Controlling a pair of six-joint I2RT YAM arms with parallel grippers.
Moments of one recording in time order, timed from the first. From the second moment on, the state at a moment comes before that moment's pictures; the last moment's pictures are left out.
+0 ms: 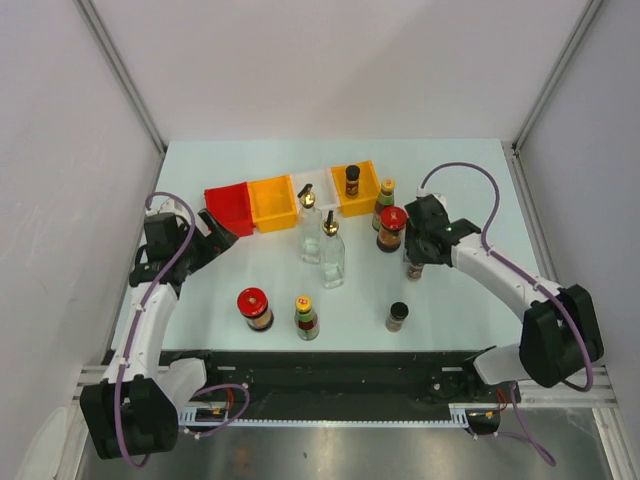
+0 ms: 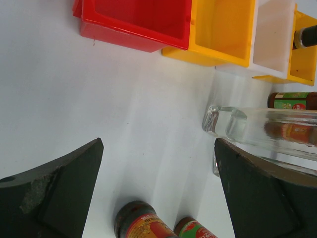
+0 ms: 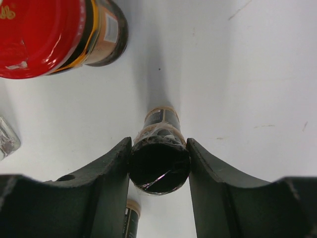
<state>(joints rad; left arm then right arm) 0.12 0.98 0.72 -0.42 0.25 -0.53 0.47 1.41 1.00 -0.63 0.28 0.47</state>
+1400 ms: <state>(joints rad) 0.12 0.98 0.72 -0.41 0.26 -0.53 0.38 2.19 2.37 -0.75 0.12 0.19</state>
